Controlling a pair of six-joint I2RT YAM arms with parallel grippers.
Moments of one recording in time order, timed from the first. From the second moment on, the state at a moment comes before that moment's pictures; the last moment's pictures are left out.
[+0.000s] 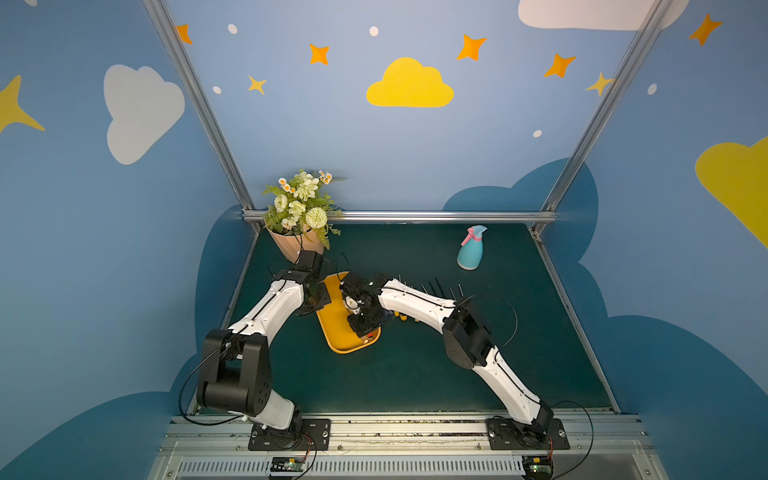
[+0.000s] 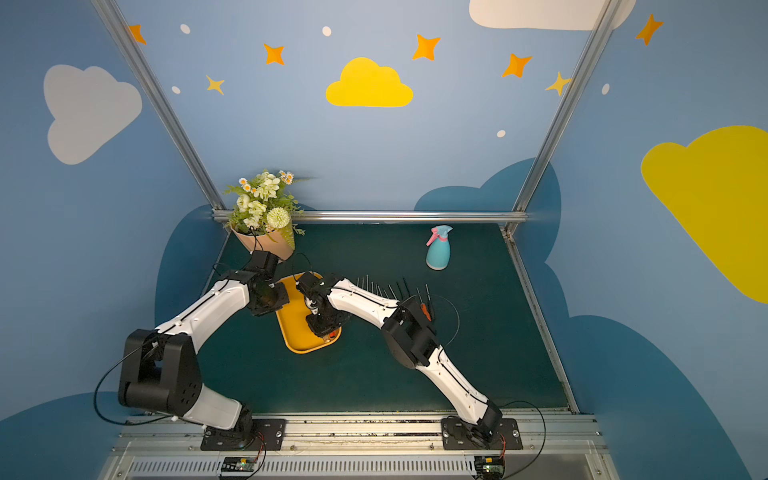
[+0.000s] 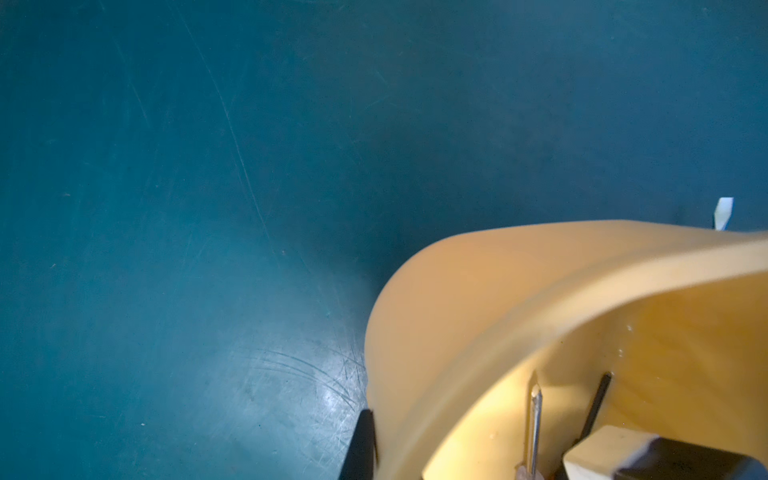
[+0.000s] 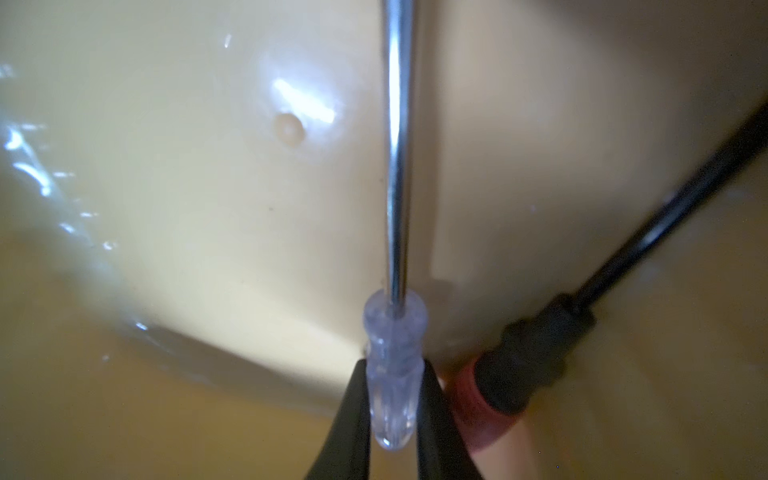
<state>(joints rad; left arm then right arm) -0.12 1.53 1.07 -0.78 -0.10 -0.53 1.02 2.46 2.18 -1.11 -0.22 0.32</state>
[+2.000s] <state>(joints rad) -0.03 1.40 0.99 -0.84 -0.13 -0.51 0.83 2.51 2.28 -1.12 -0.25 0.39</state>
